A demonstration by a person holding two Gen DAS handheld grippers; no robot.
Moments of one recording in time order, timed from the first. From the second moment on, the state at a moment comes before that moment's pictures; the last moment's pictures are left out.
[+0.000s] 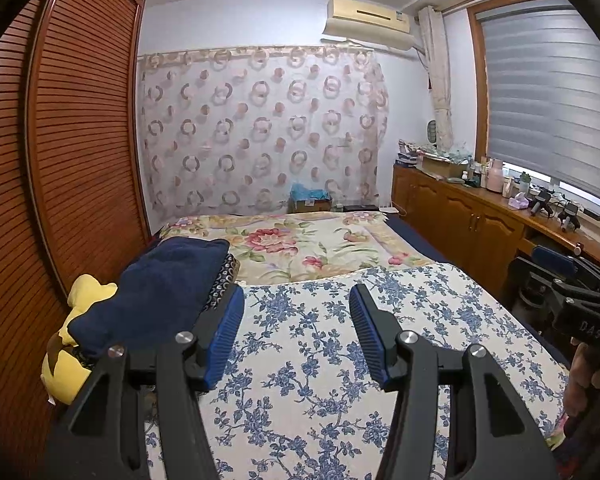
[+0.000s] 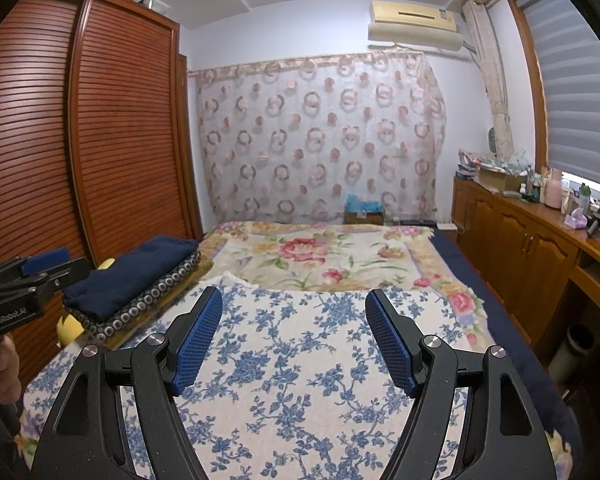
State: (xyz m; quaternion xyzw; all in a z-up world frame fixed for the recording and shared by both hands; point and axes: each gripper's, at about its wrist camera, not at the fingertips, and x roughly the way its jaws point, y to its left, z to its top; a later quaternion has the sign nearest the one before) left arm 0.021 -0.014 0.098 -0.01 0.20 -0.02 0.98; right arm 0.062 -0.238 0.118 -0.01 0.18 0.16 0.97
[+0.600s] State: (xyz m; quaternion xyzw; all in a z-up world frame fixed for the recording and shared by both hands) left arm 0.020 -0.003 0.091 -0.01 0.20 -0.01 0.98; right arm 0.063 -0.237 0.118 -0.01 0.18 0.16 0.97
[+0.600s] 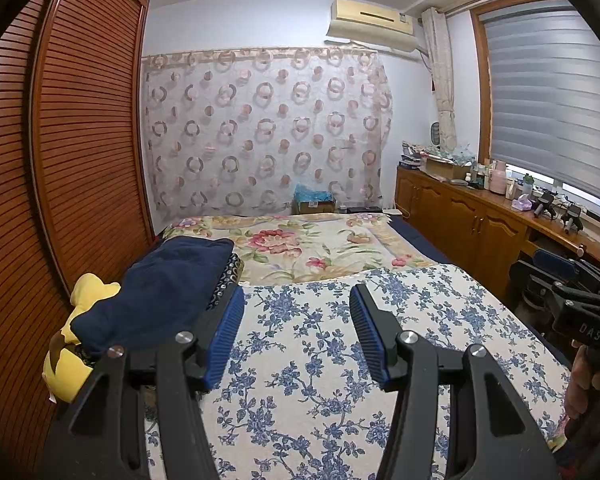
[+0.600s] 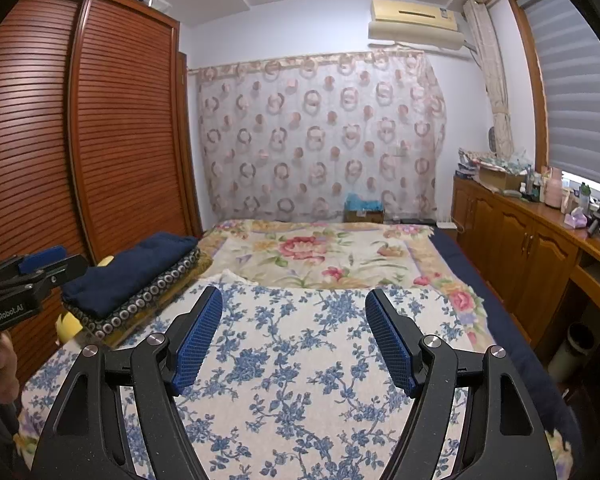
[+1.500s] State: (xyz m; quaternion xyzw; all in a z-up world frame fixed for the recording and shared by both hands) left arm 0.020 0.001 0.089 -0.01 0.20 -0.01 0.98; right arm 0.062 -0.238 0.118 -0.01 0.18 0.16 0.97
